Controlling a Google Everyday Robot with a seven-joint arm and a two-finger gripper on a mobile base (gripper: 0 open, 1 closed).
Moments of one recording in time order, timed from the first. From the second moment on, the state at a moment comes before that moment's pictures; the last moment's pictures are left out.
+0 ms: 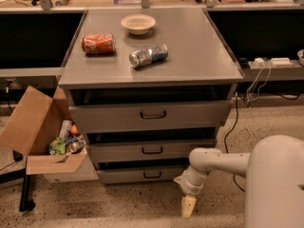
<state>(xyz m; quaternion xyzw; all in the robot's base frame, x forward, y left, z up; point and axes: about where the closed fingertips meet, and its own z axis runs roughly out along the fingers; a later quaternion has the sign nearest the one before) 0.465 -0.146 0.312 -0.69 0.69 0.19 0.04</state>
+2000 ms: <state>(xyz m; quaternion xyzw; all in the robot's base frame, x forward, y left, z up) 0.587 -0.171 0.220 -0.72 0.66 0.09 0.21</state>
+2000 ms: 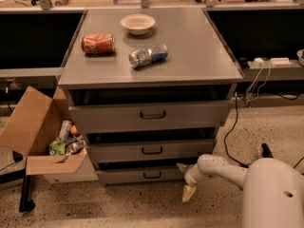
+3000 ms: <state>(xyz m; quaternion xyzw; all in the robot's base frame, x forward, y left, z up) 0.628 -0.156 0.174 -0.73 0.66 0.09 0.19</state>
